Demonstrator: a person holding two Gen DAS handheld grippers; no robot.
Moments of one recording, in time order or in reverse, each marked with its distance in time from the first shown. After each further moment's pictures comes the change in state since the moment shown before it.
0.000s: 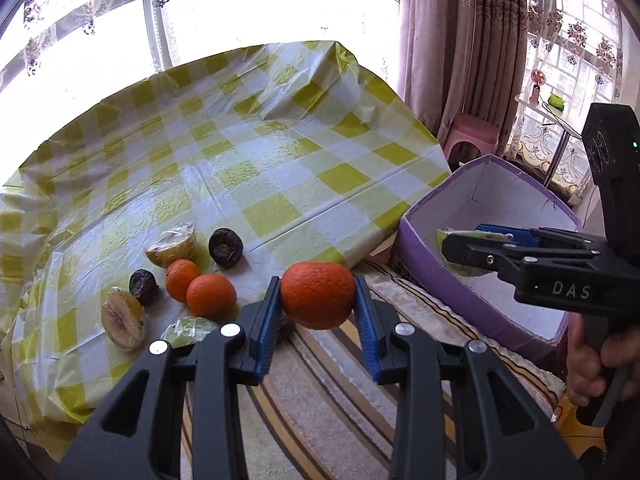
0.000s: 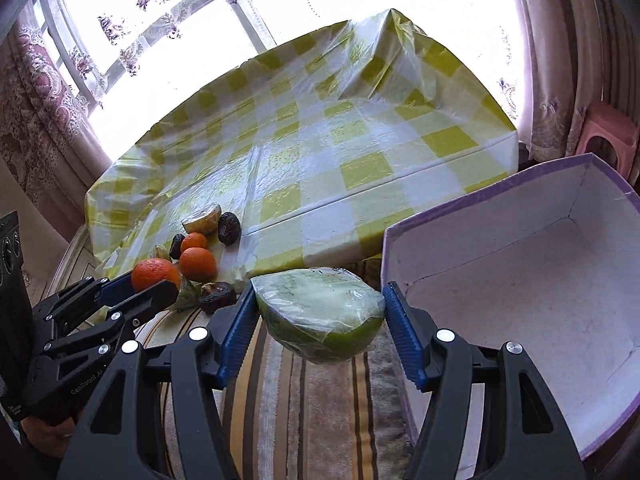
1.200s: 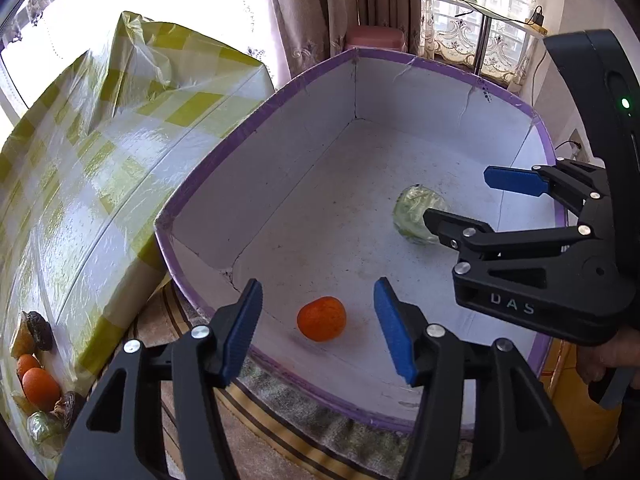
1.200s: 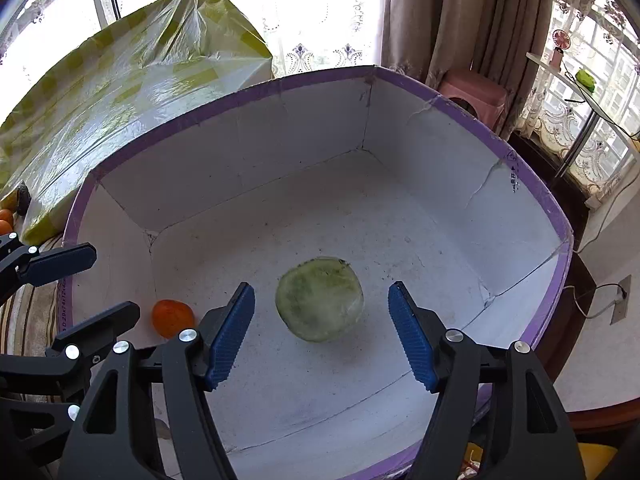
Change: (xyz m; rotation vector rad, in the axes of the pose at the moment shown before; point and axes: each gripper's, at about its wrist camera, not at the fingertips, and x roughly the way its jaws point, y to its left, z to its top) left arm 0.119 -0.169 0.009 0.325 0.202 -0.163; right arm -0.003 -0.141 -0.044 0.057 0.086 -0.507
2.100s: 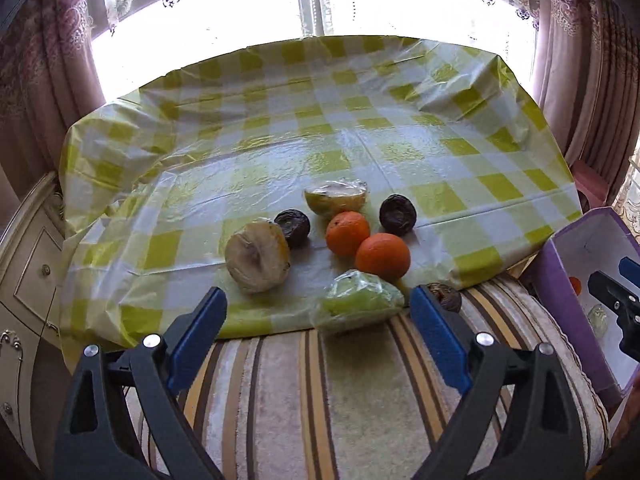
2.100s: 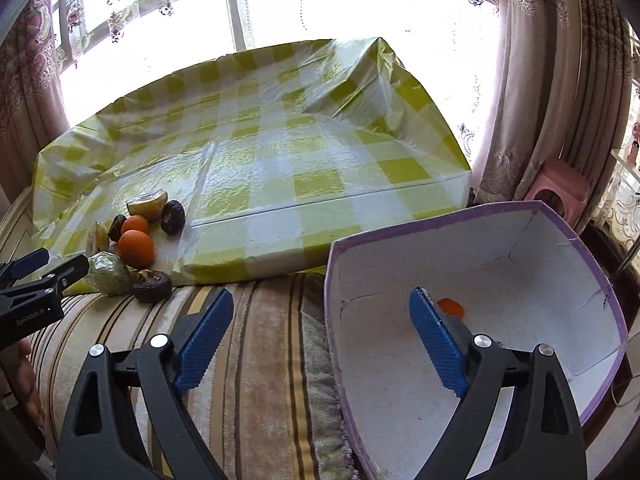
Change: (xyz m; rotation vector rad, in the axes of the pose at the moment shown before) left arm -0.152 0.208 -0.164 -0.694 -0.143 0.520; right arm -0.077 0.169 0.019 -0.232 -0.189 0.305
